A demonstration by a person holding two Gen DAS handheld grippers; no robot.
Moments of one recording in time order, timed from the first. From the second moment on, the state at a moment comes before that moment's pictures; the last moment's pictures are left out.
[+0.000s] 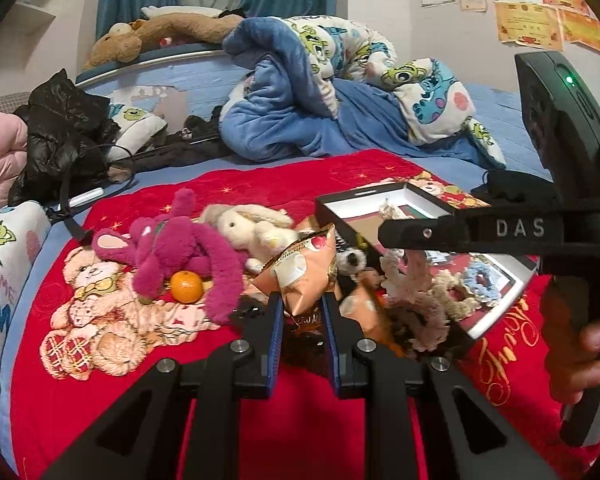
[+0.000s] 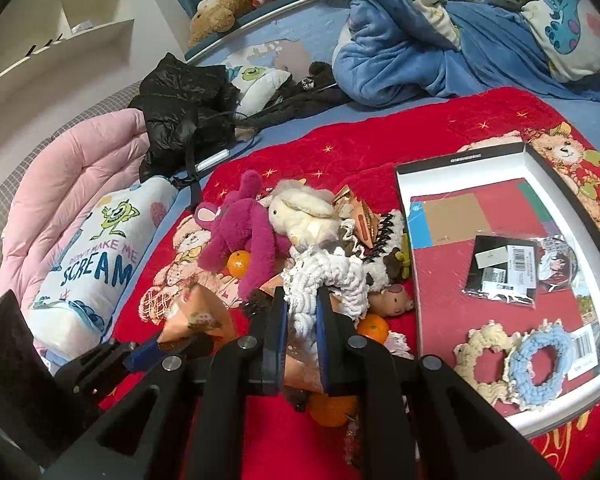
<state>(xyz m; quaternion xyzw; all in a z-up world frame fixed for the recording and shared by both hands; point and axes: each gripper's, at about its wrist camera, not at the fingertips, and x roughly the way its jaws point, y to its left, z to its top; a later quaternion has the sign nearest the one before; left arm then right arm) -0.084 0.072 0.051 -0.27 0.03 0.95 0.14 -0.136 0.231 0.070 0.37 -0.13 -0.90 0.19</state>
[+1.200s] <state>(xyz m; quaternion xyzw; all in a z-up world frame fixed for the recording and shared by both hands) -0.100 0.230 0.044 -0.29 -0.01 0.93 0.22 -0.111 0.416 0.054 0.35 -0.19 -0.91 0.08</state>
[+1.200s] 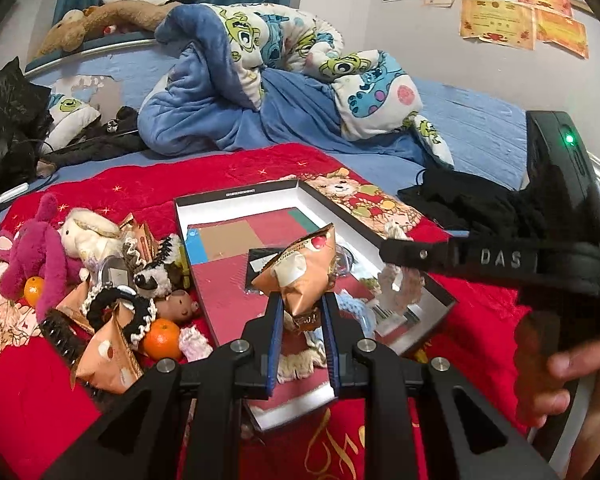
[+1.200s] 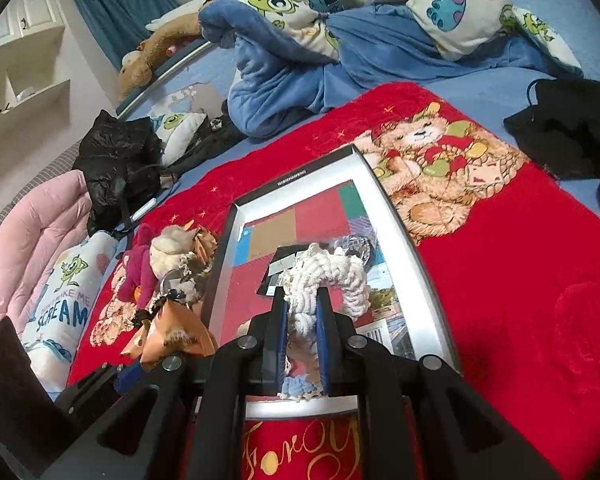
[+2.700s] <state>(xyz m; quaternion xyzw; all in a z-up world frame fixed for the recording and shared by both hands) -0.144 0.253 -0.004 -0.34 0.06 0.93 0.14 -0.140 0.404 0.010 0.42 -0.14 -0.90 0.01</state>
